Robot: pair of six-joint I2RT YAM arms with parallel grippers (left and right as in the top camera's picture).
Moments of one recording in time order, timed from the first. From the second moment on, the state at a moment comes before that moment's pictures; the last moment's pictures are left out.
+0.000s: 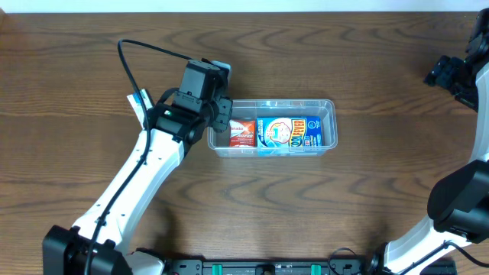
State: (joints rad) left arm -0.39 1.50 1.18 -0.60 -0.01 -0.09; right arm -0.32 1.89 1.84 -1.22 0.24 0.36
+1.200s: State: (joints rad) left arm -0.39 1.65 1.18 -0.58 -0.01 -0.09; right arm -0.32 1.89 1.84 -1.22 0.24 0.36
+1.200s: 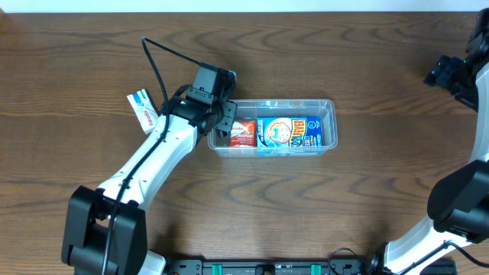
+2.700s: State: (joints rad) left arm -0.39 1.65 1.18 -0.56 -0.01 -0.09; right arm -0.32 1.89 1.84 -1.22 0.24 0.36
